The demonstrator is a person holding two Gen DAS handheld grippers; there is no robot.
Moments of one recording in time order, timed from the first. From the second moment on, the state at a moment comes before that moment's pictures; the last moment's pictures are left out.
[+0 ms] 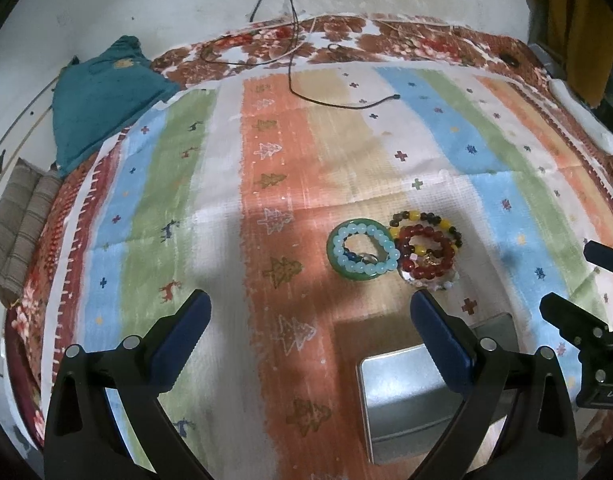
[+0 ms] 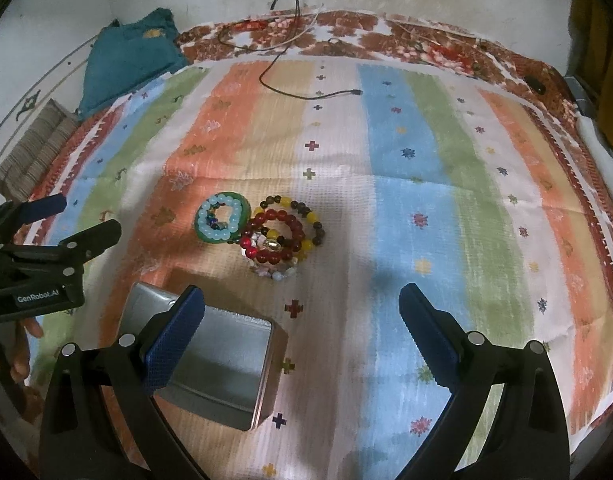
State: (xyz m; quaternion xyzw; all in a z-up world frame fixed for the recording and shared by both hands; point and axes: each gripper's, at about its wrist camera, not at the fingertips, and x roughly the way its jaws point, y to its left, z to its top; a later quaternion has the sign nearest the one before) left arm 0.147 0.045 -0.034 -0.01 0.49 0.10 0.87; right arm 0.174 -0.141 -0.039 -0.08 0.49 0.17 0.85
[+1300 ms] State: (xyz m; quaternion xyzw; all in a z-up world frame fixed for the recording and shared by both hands) left arm 0.230 0.065 -0.103 0.00 0.56 0.08 0.82; right arm 0.249 -0.113 -0.100 -0.09 0.56 0.14 0.81
